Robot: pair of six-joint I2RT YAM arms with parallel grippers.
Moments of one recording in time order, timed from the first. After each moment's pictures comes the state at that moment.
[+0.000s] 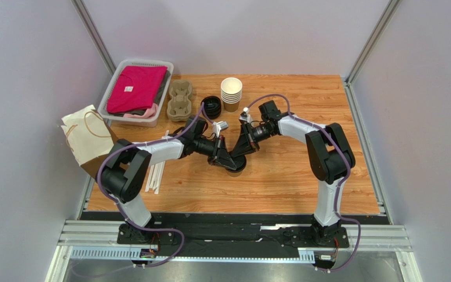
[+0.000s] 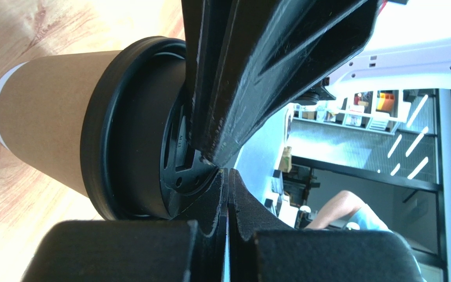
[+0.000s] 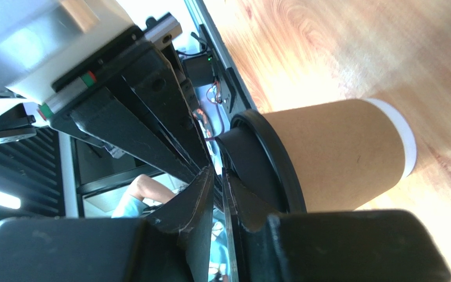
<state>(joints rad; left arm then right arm) -0.52 1.71 0.90 0.01 1.04 -0.66 0.40 1.98 1.30 -0.47 -1.19 0.46</state>
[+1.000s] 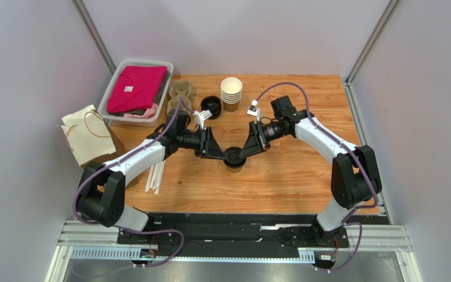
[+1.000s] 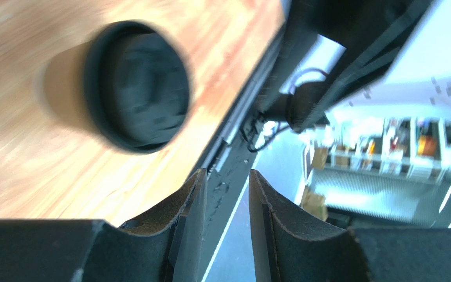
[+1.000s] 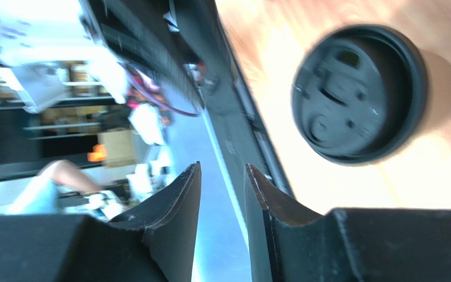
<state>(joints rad) -0.44 1.44 0.89 -0.11 0.94 -0.62 0.39 1.67 1.24 -0.64 -1.14 0.21</state>
